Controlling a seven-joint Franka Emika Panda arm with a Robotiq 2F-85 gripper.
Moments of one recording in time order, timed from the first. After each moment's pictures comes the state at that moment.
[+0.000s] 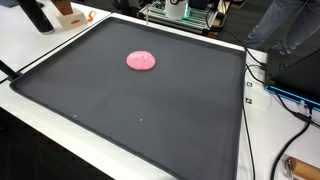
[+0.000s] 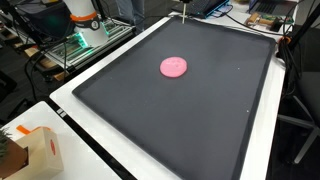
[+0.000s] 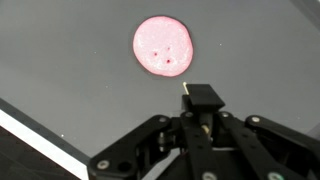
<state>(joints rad) 0.08 -0.01 0.12 -2.02 -0.11 1.98 -0.46</state>
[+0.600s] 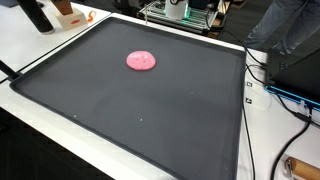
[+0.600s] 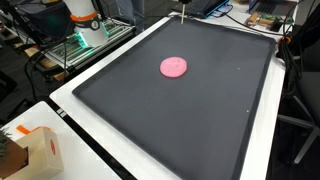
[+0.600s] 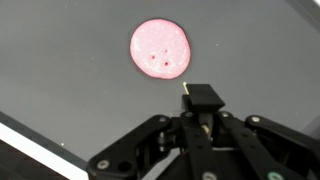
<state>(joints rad) 0.08 0.01 0.10 -1.99 -0.07 1.94 -0.46</state>
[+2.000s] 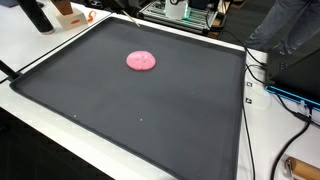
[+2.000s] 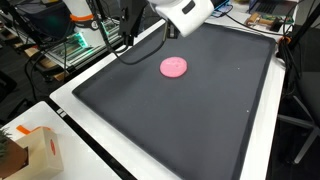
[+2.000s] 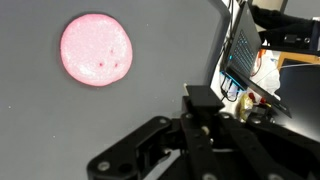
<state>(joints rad) -0.26 0.41 -0.04 -1.66 0.63 1.50 -0.87</state>
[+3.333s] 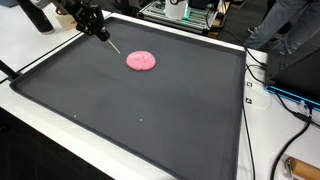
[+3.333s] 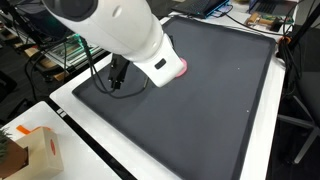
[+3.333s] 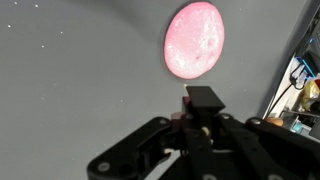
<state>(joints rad) -0.30 0.49 -0.06 -1.77 0.63 1.85 -1.02</state>
